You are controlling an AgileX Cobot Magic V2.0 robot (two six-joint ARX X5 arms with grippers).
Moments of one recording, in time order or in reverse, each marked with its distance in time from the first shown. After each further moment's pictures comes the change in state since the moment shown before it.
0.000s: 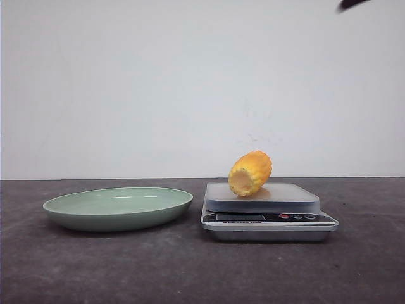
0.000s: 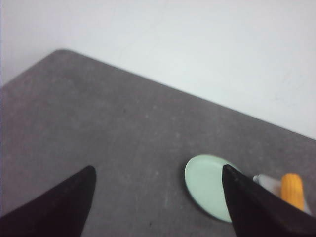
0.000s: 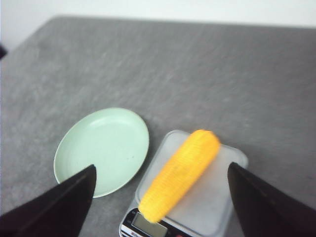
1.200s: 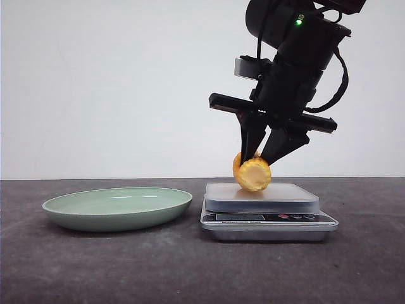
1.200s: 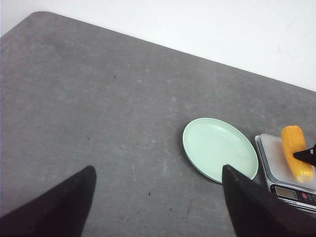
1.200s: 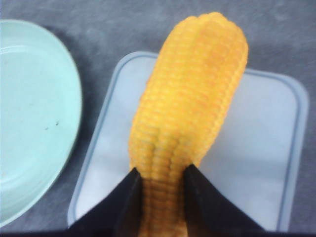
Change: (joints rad) left arm 0.000 0.003 -0.098 0.000 0.083 0.039; right arm 0.109 0.563 0.000 0.200 0.204 0.181
